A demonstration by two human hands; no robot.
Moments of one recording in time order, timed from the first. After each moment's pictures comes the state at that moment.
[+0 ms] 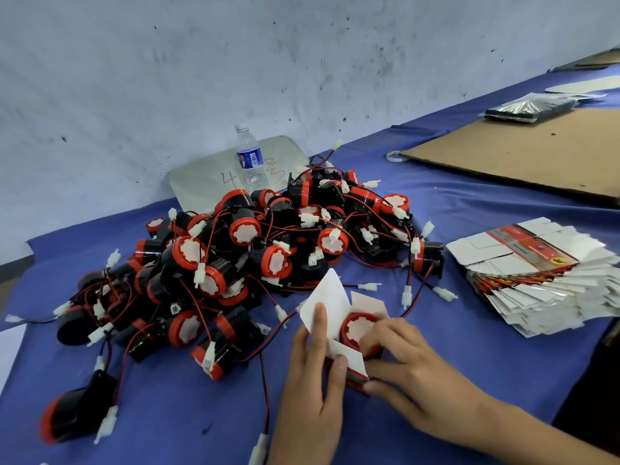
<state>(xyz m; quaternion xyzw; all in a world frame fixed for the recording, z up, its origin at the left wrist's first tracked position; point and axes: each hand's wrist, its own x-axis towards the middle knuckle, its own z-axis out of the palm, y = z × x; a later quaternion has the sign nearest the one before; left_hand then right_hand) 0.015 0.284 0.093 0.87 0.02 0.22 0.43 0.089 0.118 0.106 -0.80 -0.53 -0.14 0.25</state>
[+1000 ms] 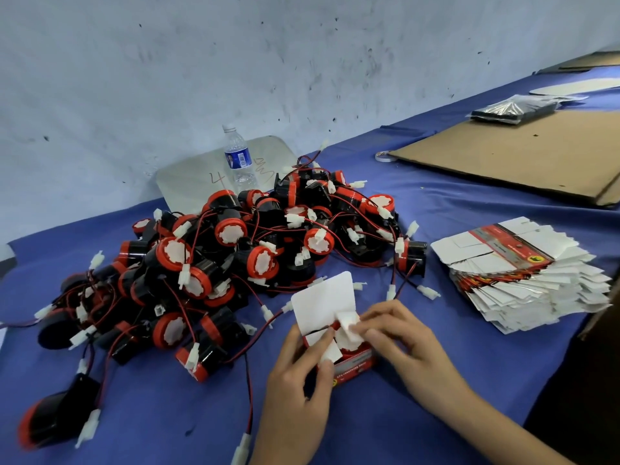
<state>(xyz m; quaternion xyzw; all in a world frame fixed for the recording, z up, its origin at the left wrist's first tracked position) 0.017 0.282 0.096 0.87 -0.01 0.26 0.41 0.090 0.120 0.105 -0.74 -0.29 -0.01 0.60</state>
